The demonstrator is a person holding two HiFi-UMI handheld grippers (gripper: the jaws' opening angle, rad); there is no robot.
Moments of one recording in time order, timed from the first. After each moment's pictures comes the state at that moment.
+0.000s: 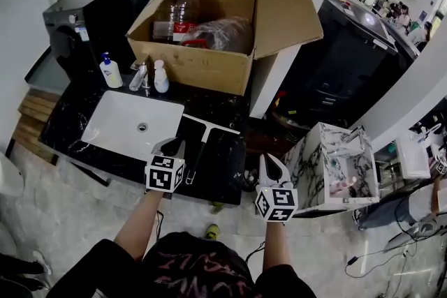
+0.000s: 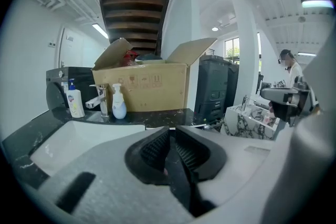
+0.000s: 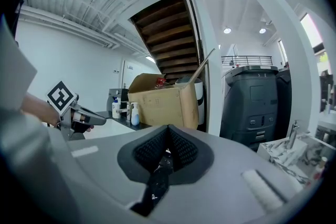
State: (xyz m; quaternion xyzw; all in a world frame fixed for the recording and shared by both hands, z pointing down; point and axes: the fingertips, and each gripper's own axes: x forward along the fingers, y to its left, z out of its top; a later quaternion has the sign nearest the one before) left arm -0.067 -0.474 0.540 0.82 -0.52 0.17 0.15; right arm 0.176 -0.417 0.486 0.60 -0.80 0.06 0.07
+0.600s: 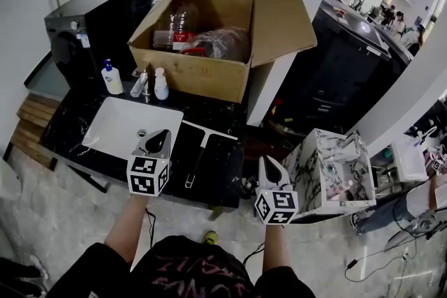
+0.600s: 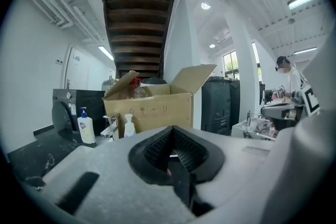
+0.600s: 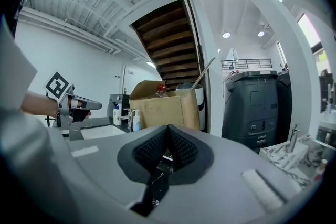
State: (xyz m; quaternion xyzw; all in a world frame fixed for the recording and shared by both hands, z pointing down) left arm -0.103 -0.464 0.449 0.83 -0.55 0.09 0.07; right arm 0.171 -0.406 0.457 0.60 -0.80 0.04 0.04
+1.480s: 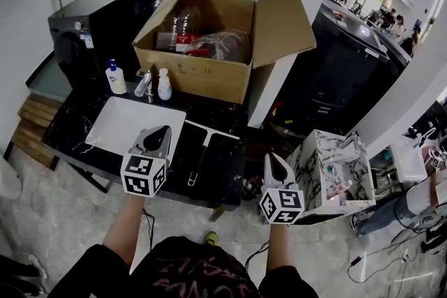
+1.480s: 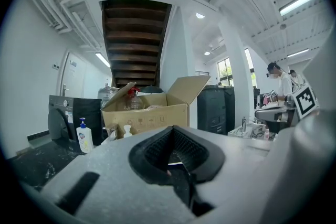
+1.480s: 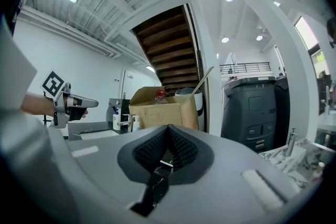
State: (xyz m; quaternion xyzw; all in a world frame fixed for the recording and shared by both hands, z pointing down) left arm -0.109 -0.441 0.411 0.84 -0.53 0.06 0.03; right arm 0.172 -0.393 0.432 0.60 -0.80 0.03 0.02
